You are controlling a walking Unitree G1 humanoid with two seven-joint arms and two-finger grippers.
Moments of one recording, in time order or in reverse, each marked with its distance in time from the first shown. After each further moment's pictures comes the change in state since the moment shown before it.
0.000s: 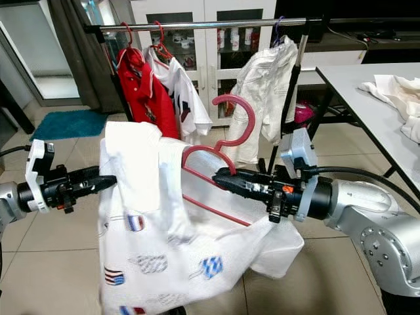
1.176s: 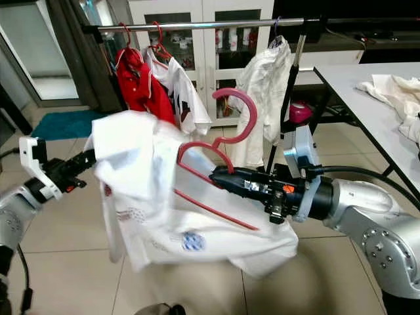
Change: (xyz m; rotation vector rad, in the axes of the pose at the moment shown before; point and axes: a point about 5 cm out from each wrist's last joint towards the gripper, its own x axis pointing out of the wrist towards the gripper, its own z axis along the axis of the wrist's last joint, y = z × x) left arm 0.006 0.037 -0.022 -0.222 -0.234 0.496; right arm 0.002 0.005 0.005 0.006 -0.045 0.018
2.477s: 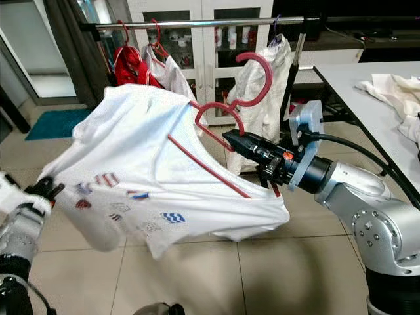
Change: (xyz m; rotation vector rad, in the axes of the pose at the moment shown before) left arm -0.037 0.051 -0.045 -0.328 -0.173 0.873; right arm 0.004 -0.033 0.009 0.005 -0.087 -0.280
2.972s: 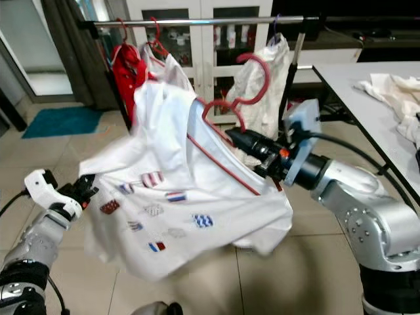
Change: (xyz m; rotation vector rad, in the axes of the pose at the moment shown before) left arm -0.009 -0.044 -0.028 0.057 0.107 -0.384; right arm 0.006 -0.006 -0.005 -0.052 0.035 -0.070
